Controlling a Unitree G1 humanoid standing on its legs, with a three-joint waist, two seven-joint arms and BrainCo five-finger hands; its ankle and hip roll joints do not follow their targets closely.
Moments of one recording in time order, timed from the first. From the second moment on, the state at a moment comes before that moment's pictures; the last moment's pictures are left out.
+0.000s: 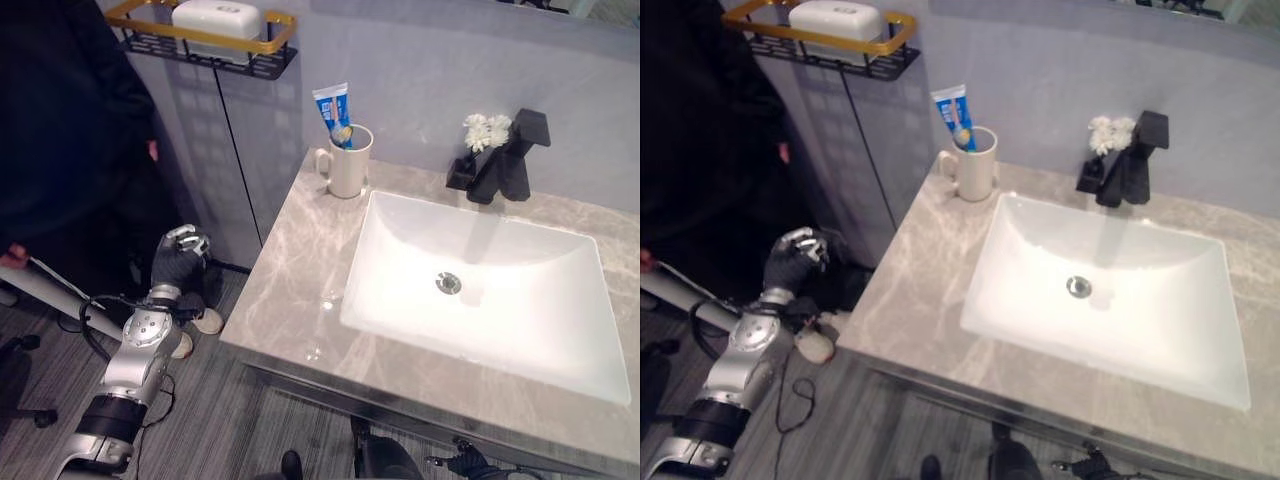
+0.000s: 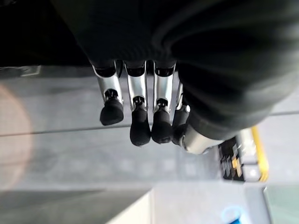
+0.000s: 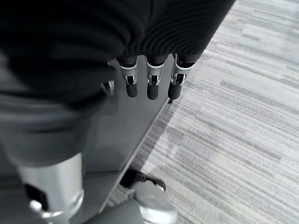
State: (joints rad) left arm -0.19 0.62 -0.13 0.21 -0.58 -0.14 0.09; right arm 0.04 -0.30 0.22 1.19 0.01 -0.02 -0.10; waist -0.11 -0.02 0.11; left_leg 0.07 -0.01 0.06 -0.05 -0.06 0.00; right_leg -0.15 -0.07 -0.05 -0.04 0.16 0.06
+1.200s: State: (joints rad) left arm -0.67 0.66 -0.29 0.51 -0.70 -0.15 0.11; right arm 0.01 -0.35 0.27 1.15 -0.01 -0.02 -0.11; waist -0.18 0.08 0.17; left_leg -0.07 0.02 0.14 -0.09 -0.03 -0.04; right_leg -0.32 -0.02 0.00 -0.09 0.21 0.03
